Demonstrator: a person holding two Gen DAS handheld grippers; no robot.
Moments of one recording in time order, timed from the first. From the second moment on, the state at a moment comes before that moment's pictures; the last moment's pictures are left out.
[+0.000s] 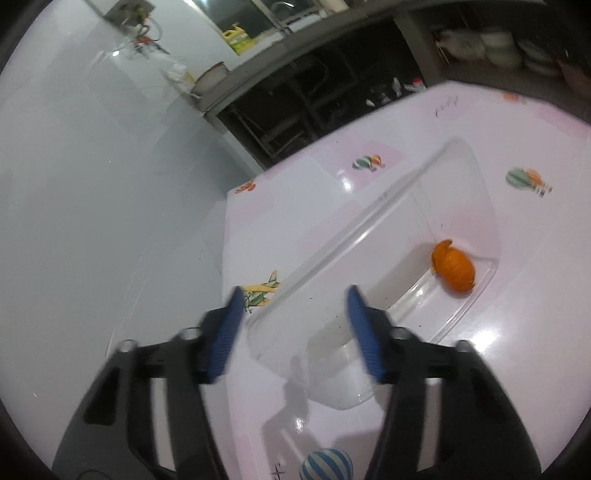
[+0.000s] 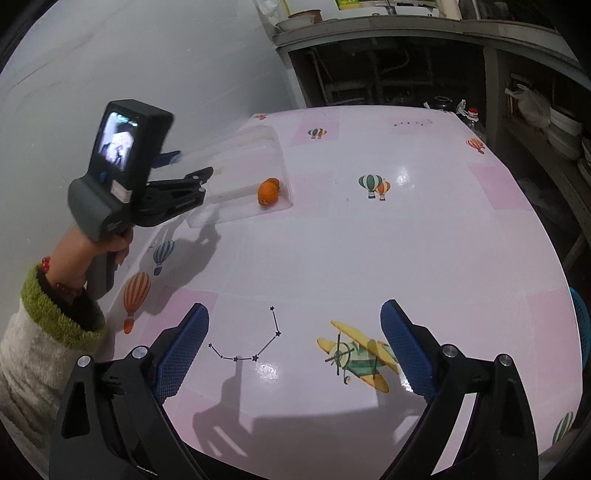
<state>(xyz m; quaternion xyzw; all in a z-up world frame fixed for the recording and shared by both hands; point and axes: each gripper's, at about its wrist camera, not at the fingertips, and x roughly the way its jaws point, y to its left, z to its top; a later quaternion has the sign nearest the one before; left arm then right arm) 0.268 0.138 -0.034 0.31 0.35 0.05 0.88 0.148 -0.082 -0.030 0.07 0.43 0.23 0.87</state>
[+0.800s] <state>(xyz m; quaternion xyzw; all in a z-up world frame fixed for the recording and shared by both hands) 0.196 0.130 -0.012 0.07 0.45 -0.10 0.88 0.126 -0.133 -0.012 0.11 0.39 0.21 0.89</state>
